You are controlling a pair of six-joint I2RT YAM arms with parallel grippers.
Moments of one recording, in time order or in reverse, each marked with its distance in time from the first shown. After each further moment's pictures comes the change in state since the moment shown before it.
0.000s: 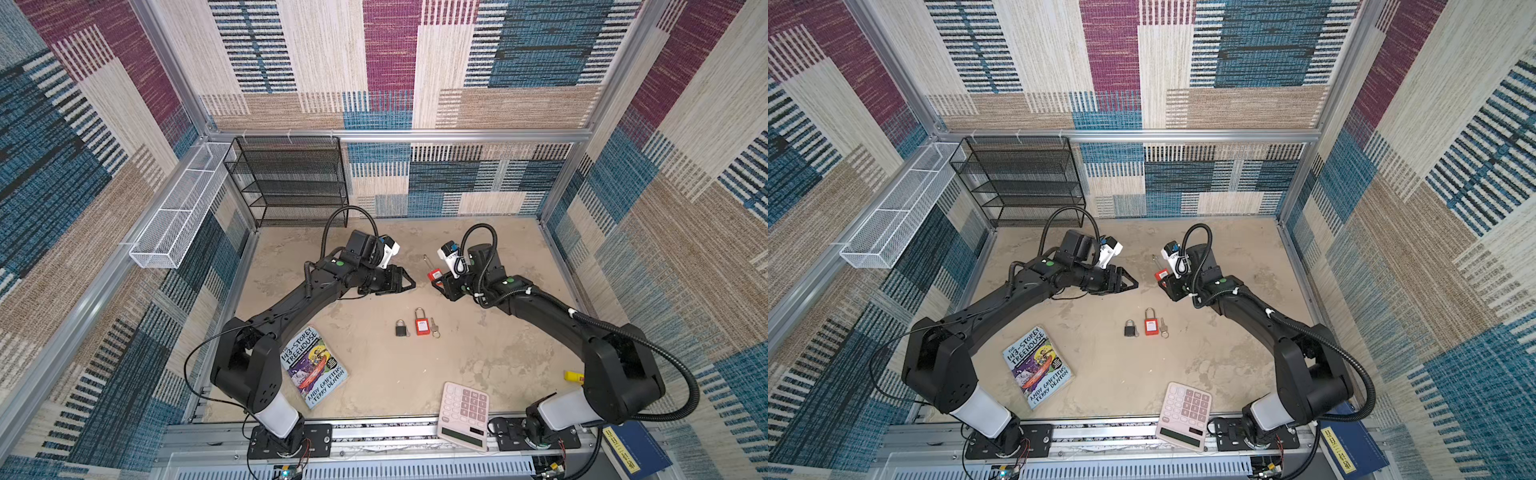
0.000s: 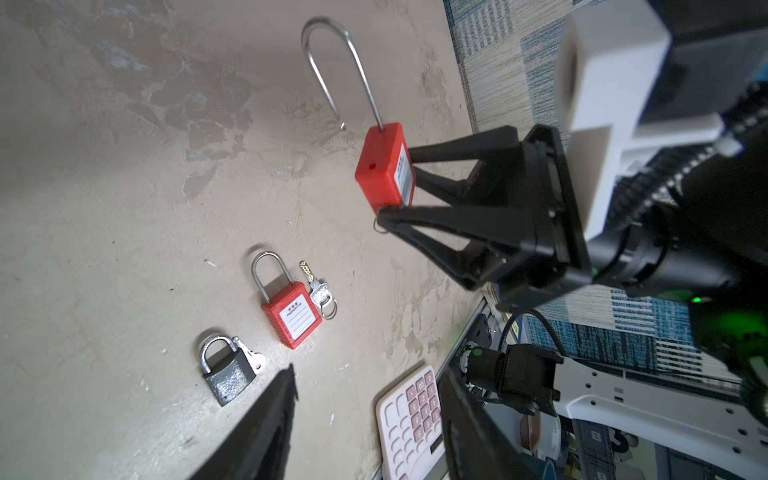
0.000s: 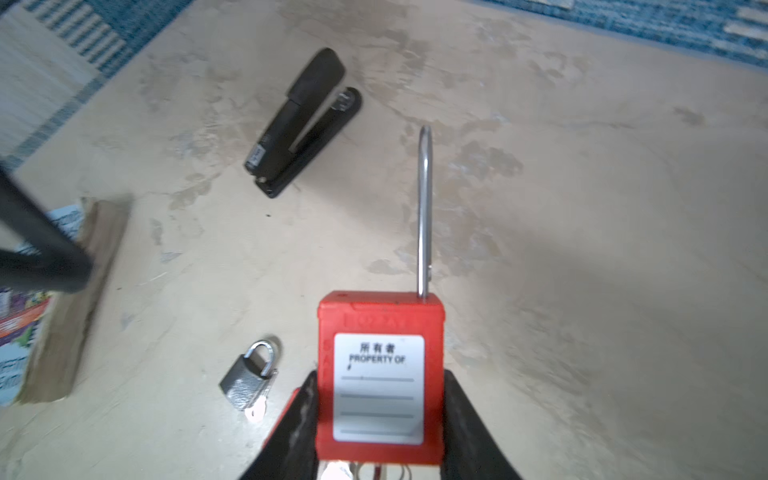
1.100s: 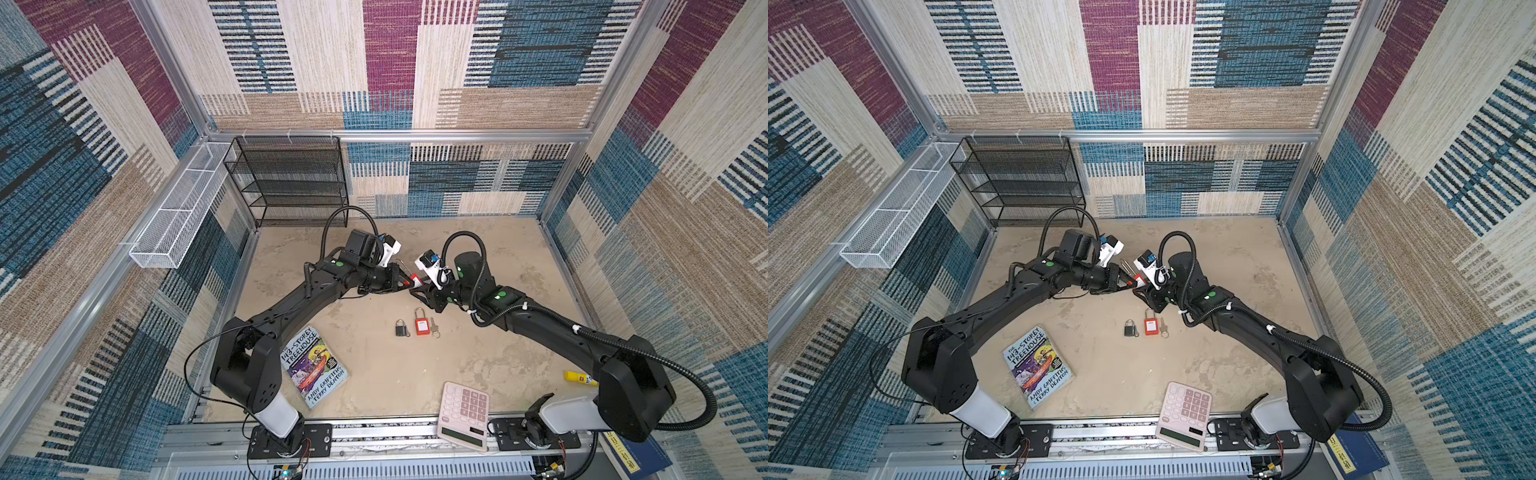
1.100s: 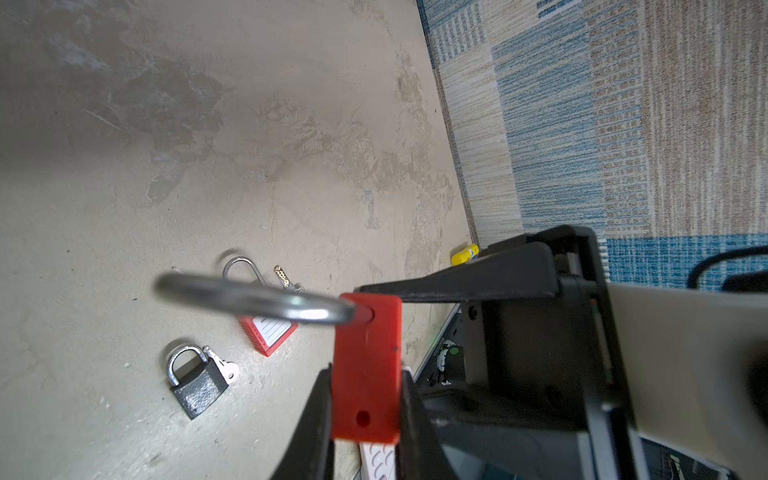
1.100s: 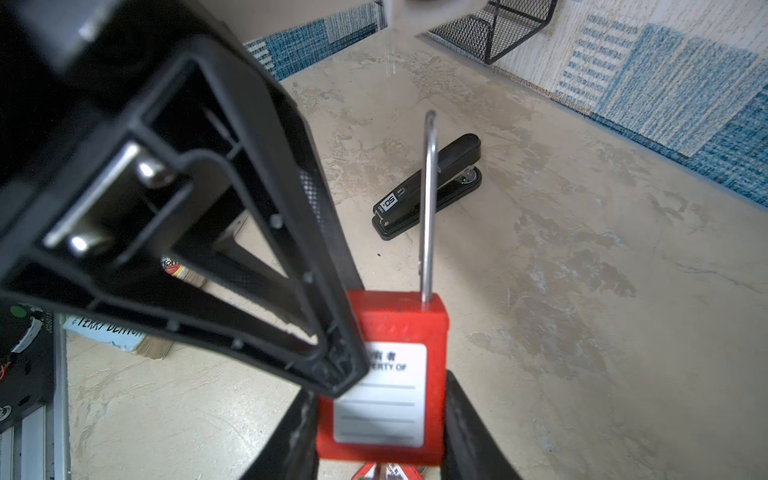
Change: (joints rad) left arm 0.002 -0.002 -0.011 0.049 0.061 -0.037; right arm 0.171 -0.062 -0.034 0.119 -0.043 -0.074
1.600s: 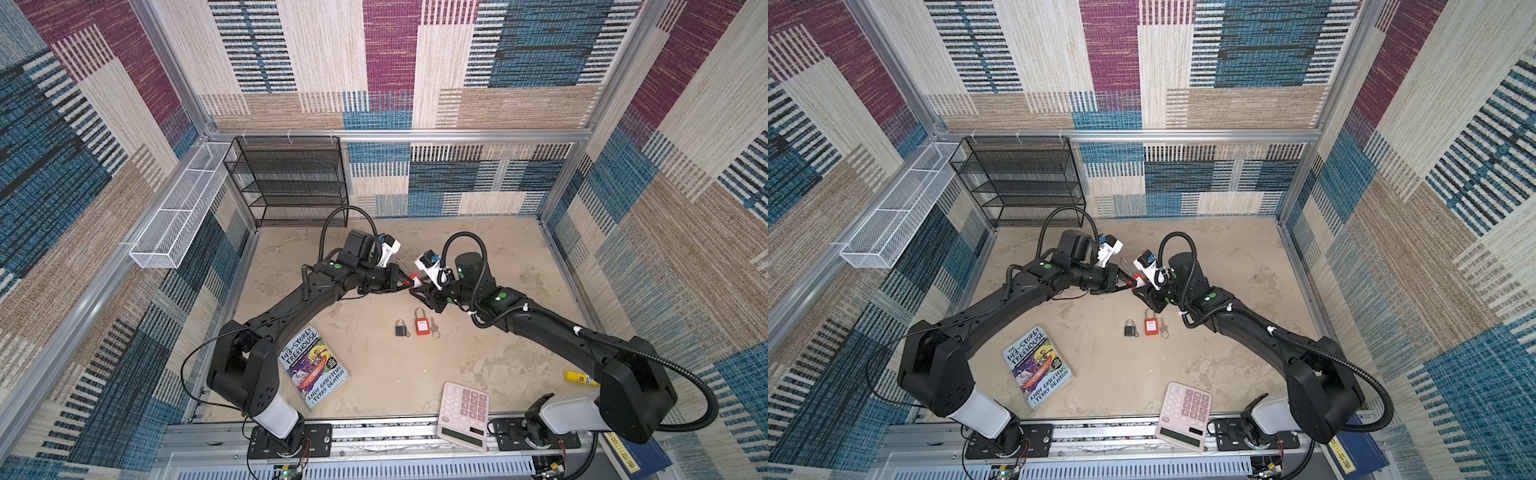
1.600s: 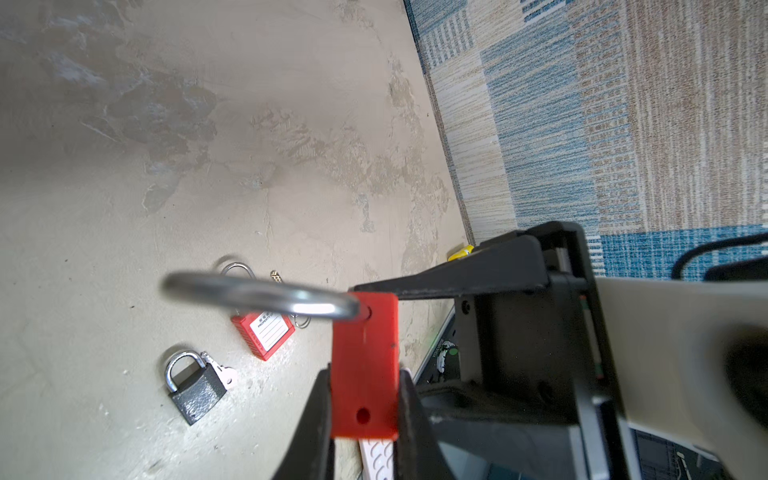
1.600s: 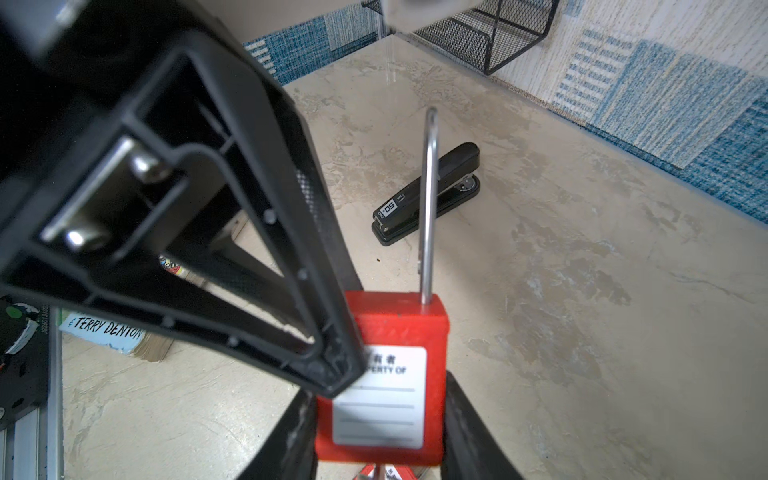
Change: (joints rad) left arm 0.000 -0.023 -0.025 0.037 0.005 -0.002; right arm 0.004 -0.007 -0.005 0.018 0.004 -0.008
